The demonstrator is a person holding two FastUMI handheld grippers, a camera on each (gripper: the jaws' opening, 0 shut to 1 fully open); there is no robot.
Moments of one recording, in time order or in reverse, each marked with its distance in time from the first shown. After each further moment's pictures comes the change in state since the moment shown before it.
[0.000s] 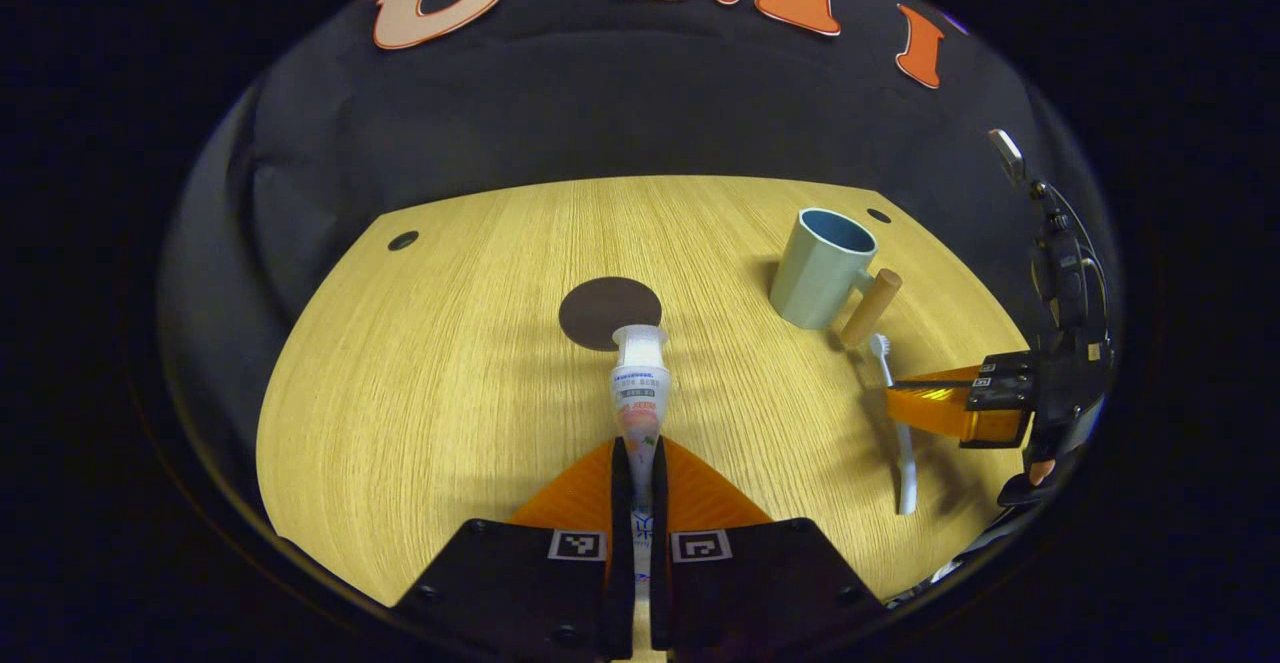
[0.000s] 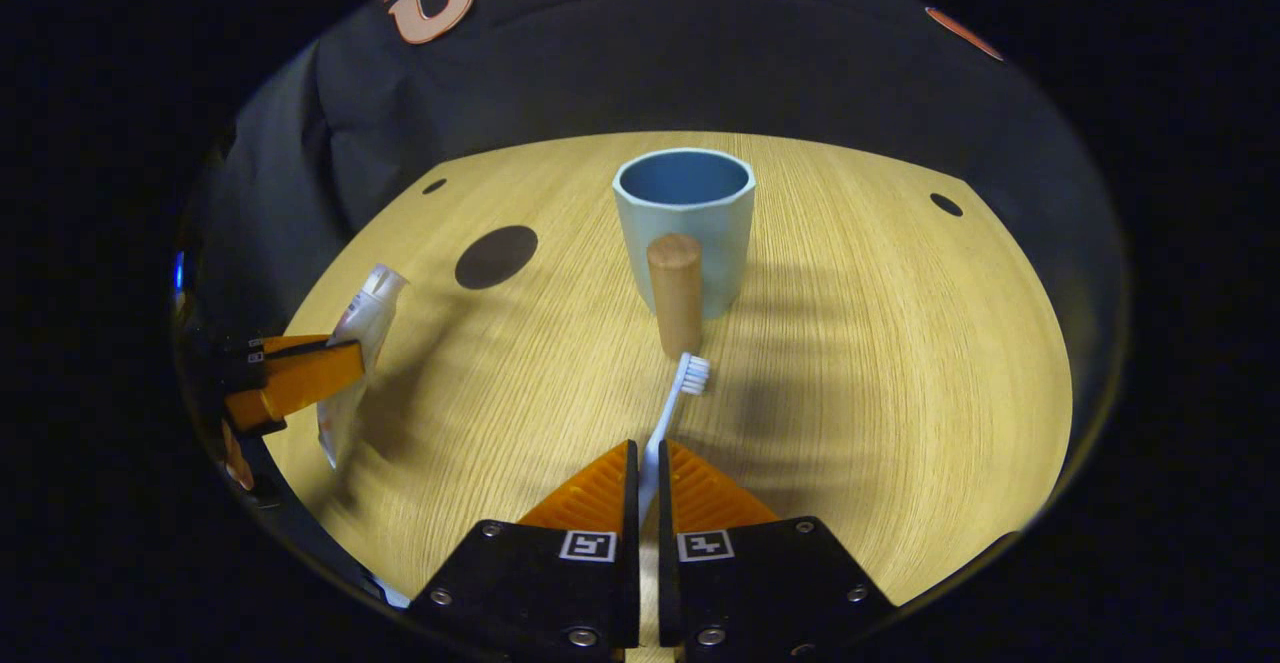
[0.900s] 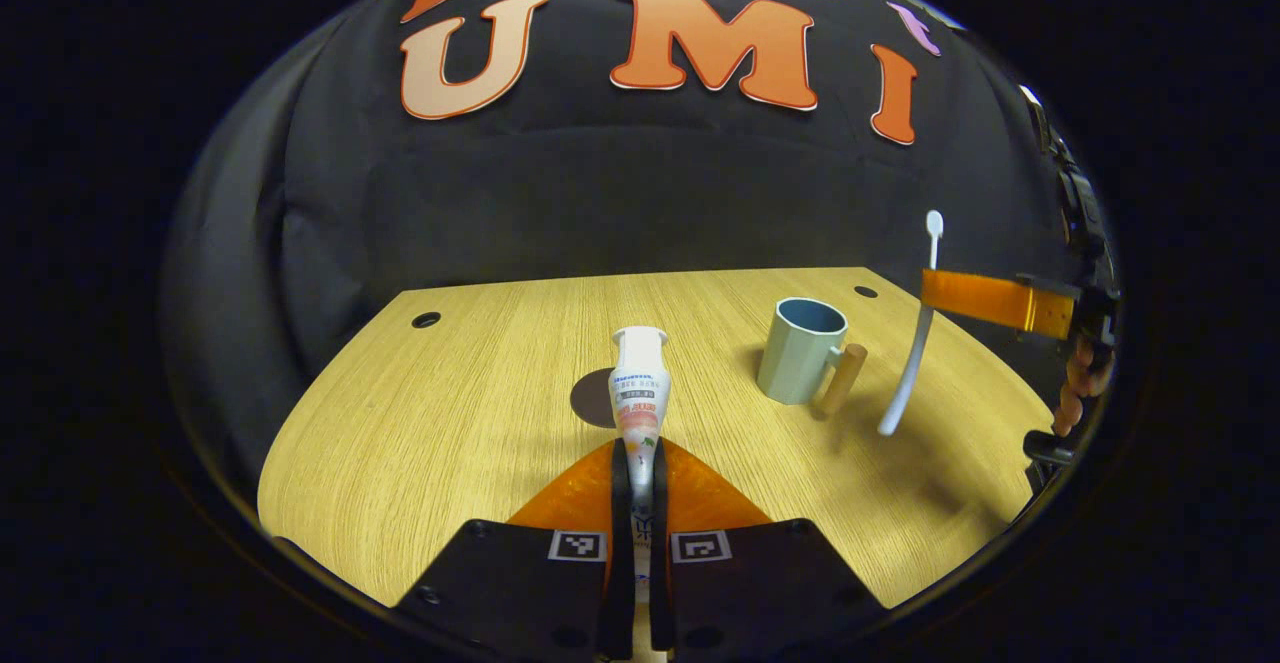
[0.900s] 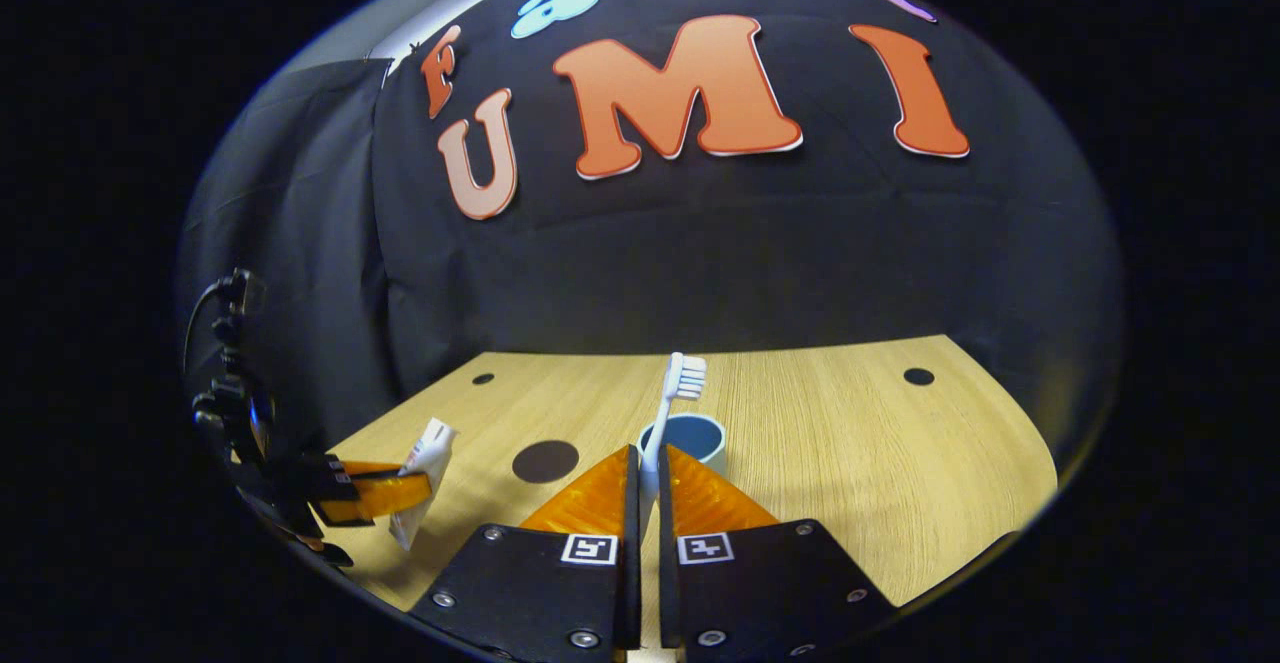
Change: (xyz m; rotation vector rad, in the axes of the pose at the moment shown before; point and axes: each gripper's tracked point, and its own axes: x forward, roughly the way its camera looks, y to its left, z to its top) left arm -0.018 -0.008 0.040 0.017 -0.308 0.010; right arm -0.057 -0.009 0.136 0.031 -0.648 0.072
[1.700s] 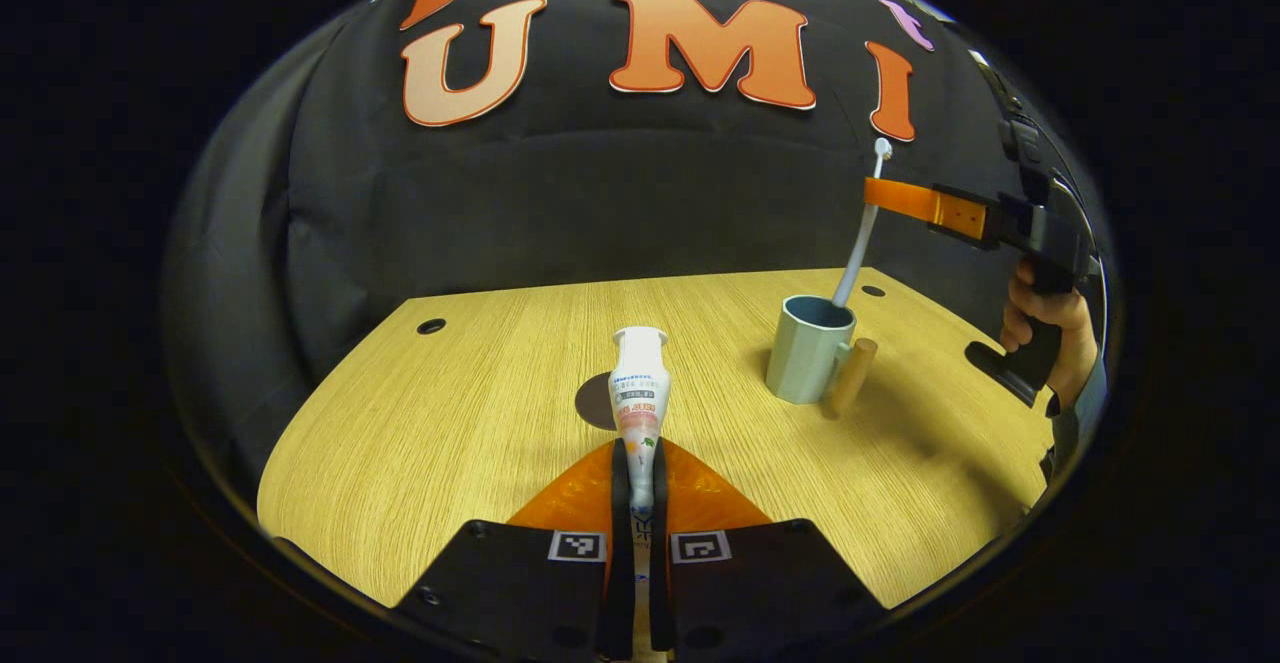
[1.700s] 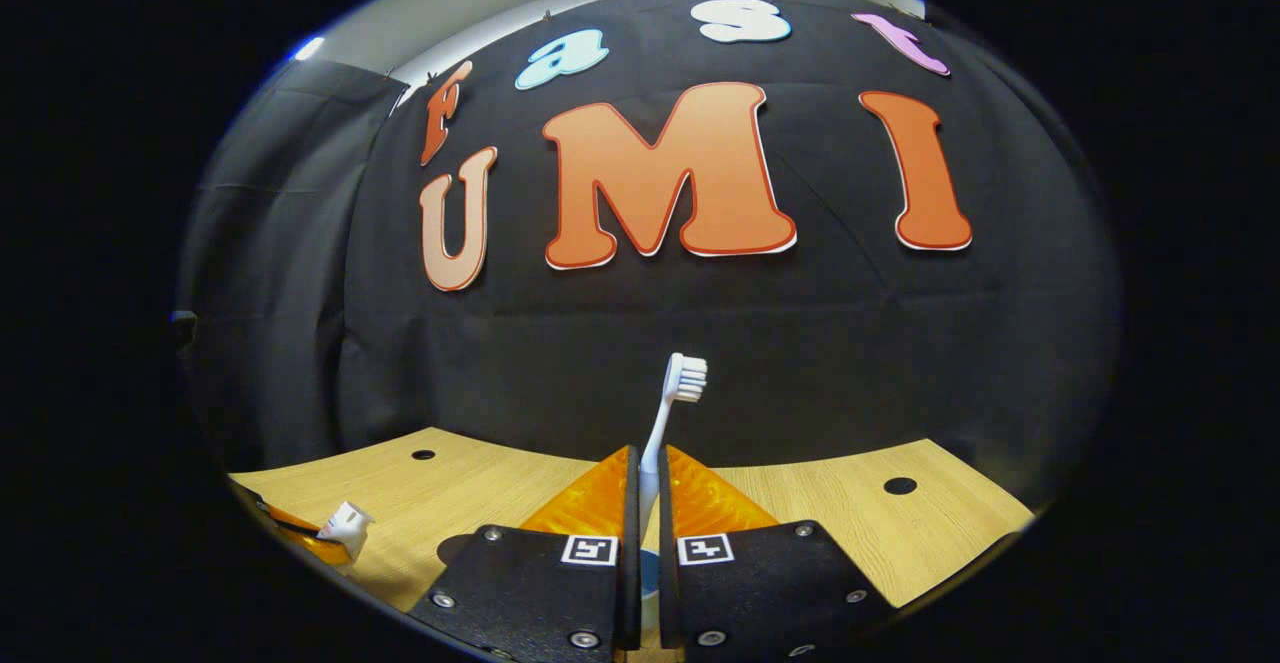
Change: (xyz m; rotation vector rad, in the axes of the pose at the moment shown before) left arm 0.010 0.003 -0.006 0.001 -0.022 0.032; right arm 0.075 -0.030 0.055 -0.101 -0.270 -0.080
